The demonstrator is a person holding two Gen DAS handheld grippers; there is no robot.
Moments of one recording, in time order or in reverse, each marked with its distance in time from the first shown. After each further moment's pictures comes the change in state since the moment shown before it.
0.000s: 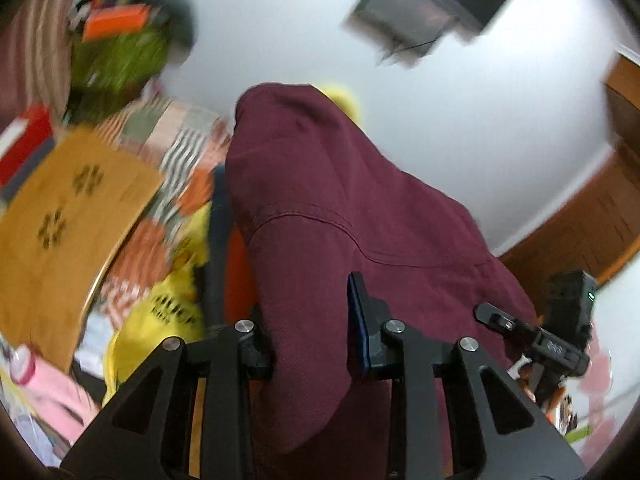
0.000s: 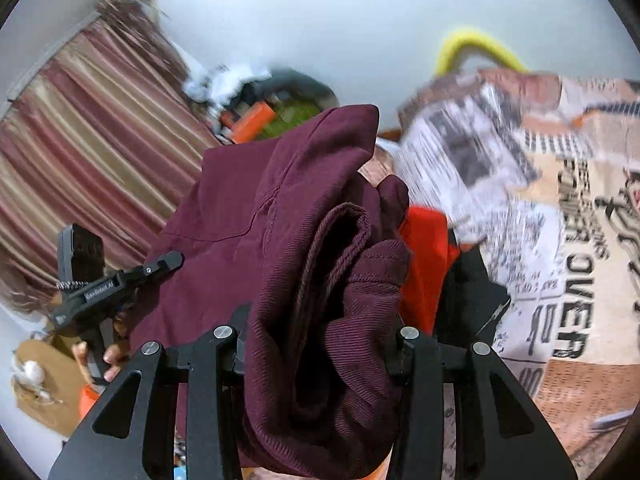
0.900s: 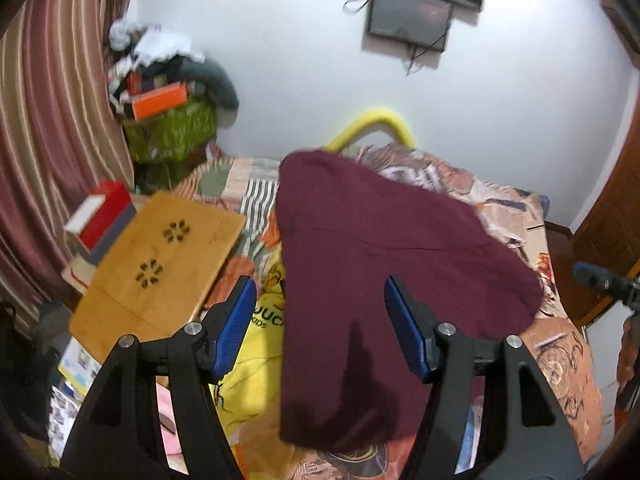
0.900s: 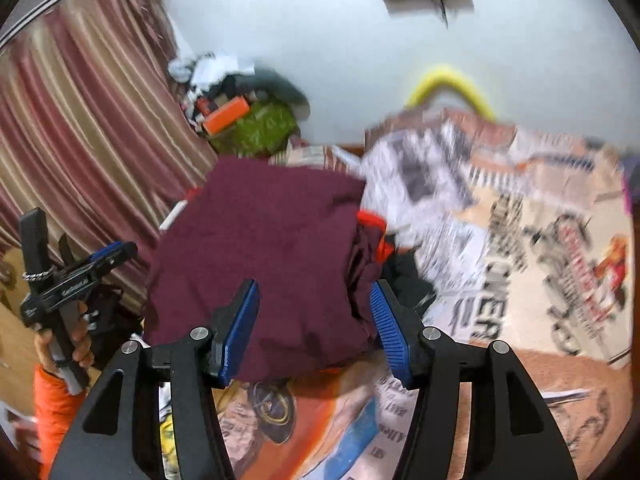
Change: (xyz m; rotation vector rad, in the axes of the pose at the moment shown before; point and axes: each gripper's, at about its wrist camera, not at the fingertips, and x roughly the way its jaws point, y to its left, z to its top) left arm -0.093 -0.050 -0.058 0.263 -0.184 0.307; right arm -0.096 0.046 -0.028 -0.183 -0.073 -0.216
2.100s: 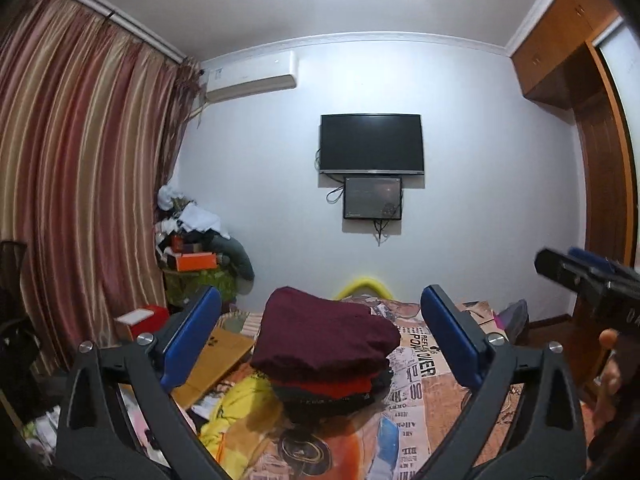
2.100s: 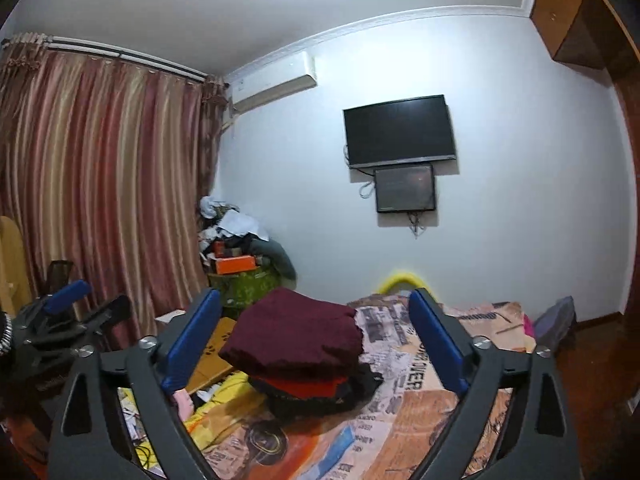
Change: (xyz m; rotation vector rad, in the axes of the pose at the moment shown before) left arm -0.300 -0.110 -0.200 0.023 -0.701 0.076; right arm -0.225 0.136 -0.165 -0.237 -0.703 -0.182
